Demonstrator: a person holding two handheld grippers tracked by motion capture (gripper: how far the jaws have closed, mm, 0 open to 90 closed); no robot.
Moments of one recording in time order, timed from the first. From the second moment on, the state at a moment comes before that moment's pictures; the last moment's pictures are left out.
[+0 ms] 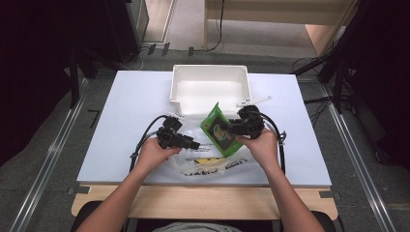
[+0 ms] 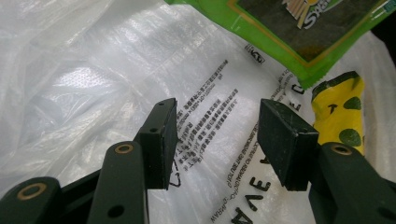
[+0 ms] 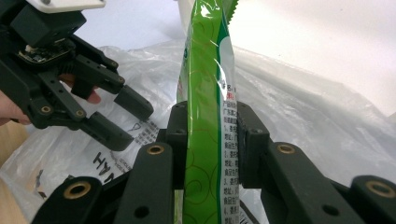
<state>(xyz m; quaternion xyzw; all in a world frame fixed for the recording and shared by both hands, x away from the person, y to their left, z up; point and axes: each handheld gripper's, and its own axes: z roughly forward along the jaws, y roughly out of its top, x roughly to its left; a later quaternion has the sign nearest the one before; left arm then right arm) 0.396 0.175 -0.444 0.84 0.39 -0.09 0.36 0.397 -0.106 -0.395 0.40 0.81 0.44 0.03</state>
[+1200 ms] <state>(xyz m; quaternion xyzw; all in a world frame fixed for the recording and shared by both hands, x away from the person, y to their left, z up) 0.397 0.174 -0.443 0.84 0.39 -0.10 0.37 0.437 -0.100 -0.357 0.40 0.81 0.42 0.04</state>
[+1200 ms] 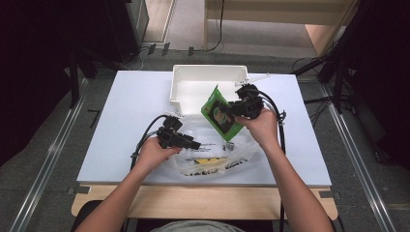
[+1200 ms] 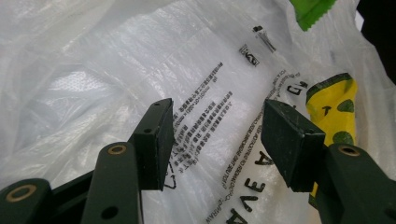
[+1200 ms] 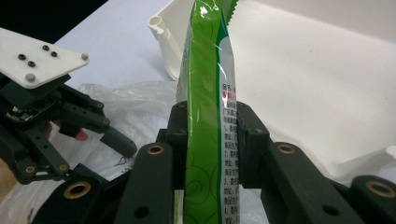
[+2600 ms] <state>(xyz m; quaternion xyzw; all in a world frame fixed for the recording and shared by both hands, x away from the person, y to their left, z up) 0.399 0.176 -0.441 0.84 0.38 -0.09 0.36 0.506 -0.077 -0.313 0.43 0.80 0.41 0.08</state>
